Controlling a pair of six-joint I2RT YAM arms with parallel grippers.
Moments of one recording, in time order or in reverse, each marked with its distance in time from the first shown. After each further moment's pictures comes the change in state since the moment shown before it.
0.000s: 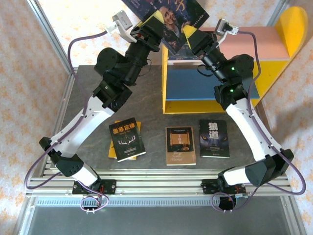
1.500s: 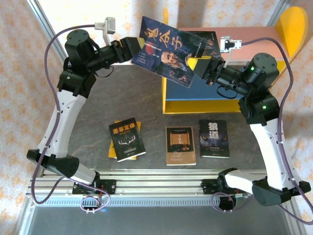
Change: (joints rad) left arm 0.468 -0.086 0.007 -0.623 0.948 -0.106; right arm -0.064 -0.204 0.126 -0.831 -0.241 -0.534
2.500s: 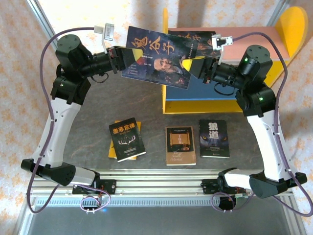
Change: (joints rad) left arm 0.016 -0.089 -0.069 0.065 0.200 0.027; right arm 0.000 0.080 0.085 -0.101 -0.099 -0.038
